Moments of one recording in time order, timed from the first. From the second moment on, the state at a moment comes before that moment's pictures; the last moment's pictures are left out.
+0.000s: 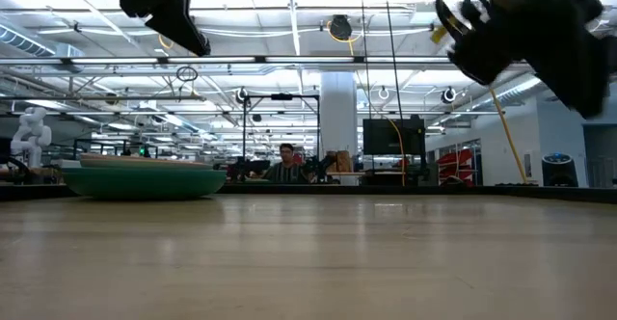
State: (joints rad) left arm -0.12 1.14 1.01 -0.76 -0.58 0.02; right arm 0.21 1.44 0.96 -0.89 -0.42 1.32
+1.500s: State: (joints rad) left arm -0.12 1.14 1.01 -0.79 -0.58 -0.04; right arm 0.29 1.79 0.96 -1.03 -0.30 1.23
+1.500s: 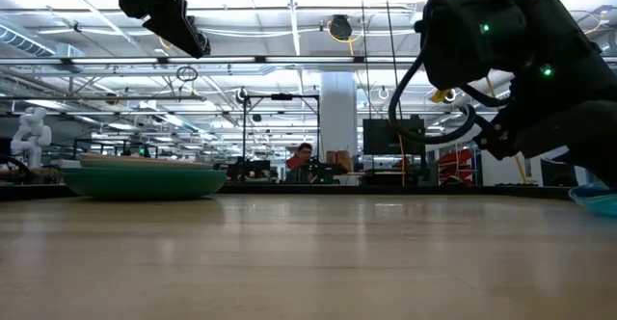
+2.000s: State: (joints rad) left arm -0.12 1.14 1.01 -0.78 -0.58 -0.03; right arm 0.27 1.79 1.25 -1.22 0.06 0.88
